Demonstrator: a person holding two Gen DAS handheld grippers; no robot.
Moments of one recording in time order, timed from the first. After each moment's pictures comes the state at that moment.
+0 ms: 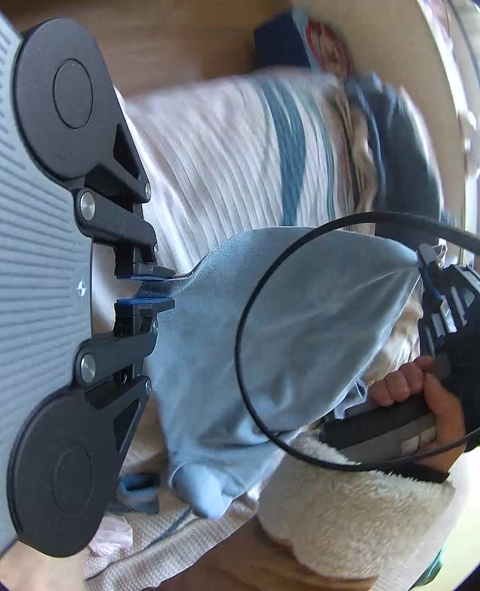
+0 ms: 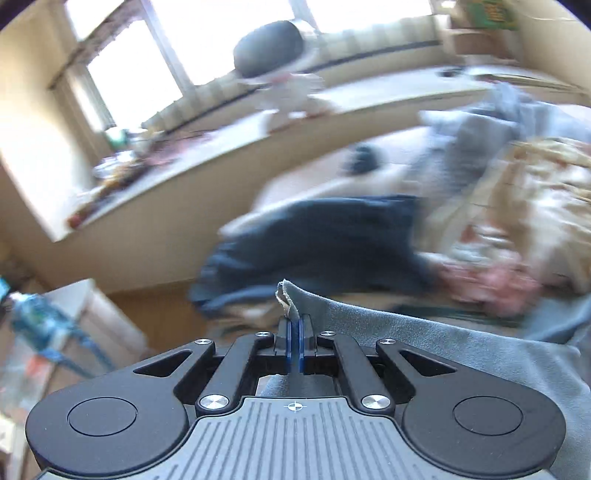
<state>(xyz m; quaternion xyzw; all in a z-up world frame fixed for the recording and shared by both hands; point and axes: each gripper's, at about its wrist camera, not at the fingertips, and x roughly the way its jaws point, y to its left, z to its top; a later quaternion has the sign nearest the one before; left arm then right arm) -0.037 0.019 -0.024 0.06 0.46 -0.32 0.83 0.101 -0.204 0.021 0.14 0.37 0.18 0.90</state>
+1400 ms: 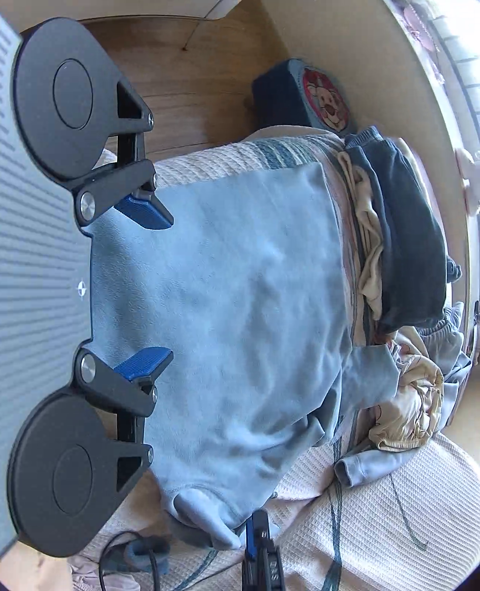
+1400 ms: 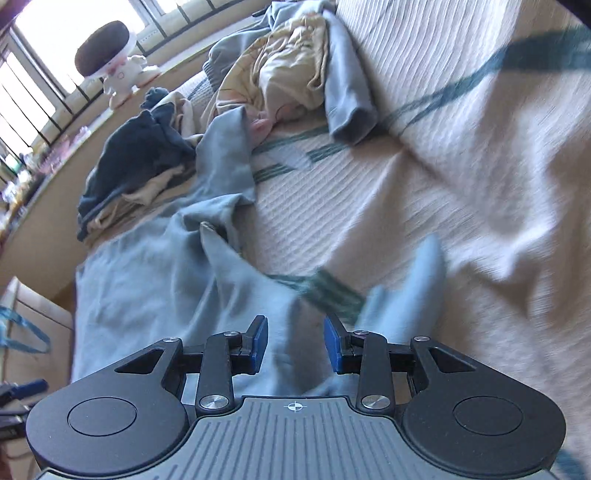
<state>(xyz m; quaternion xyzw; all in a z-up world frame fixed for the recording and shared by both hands) -0.021 0.026 -0.030 0.12 0.45 -0.26 0.84 -0.071 -0.402 -0.071 0.23 0.45 -0.01 0.86</state>
